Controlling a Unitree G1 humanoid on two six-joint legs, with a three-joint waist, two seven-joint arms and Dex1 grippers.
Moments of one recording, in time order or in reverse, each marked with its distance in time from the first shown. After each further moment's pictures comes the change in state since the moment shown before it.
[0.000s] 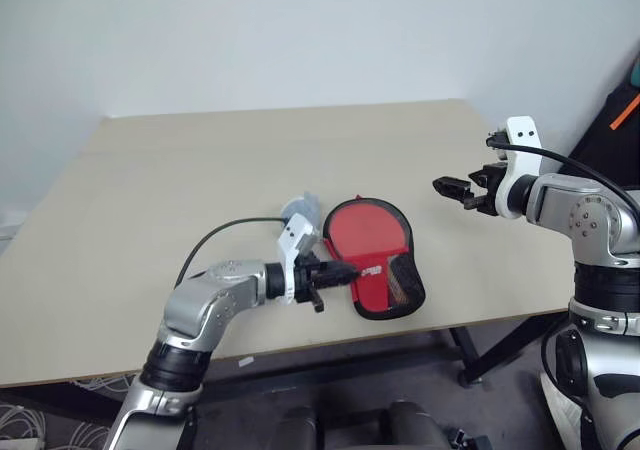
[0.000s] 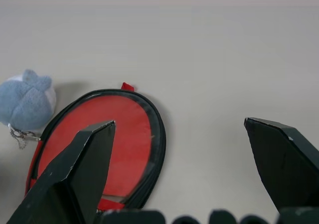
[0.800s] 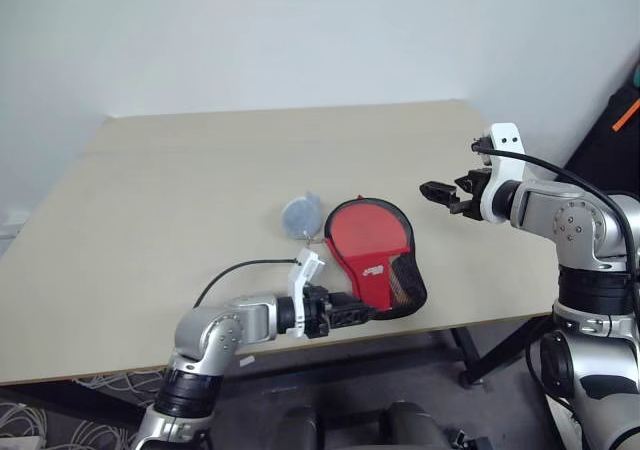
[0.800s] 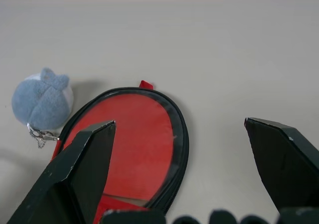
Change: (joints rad) left arm 0.071 -0.165 0.034 0.066 -0.125 0.171 0.130; right arm 0.006 0.067 -0.002 -0.027 0.003 0.030 -0.036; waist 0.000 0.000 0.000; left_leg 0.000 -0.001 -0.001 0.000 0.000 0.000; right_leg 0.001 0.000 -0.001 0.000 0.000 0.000
